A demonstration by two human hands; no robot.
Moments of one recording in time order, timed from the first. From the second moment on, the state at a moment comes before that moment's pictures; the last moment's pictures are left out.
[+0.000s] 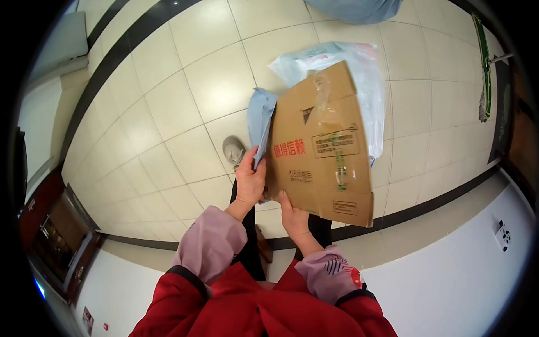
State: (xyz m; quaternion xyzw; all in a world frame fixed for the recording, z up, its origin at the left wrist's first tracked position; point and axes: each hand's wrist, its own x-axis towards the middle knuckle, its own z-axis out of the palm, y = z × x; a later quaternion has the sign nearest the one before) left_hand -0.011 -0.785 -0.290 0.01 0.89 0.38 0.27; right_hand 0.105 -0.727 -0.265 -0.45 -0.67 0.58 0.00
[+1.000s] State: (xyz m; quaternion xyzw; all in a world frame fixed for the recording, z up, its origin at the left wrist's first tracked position) left_hand 0.013 -0.856 -0.289 0.13 0.87 0.35 0.32; right_hand 0.019 -0.621 -0.171 -0.28 -0.62 0.72 -0.11
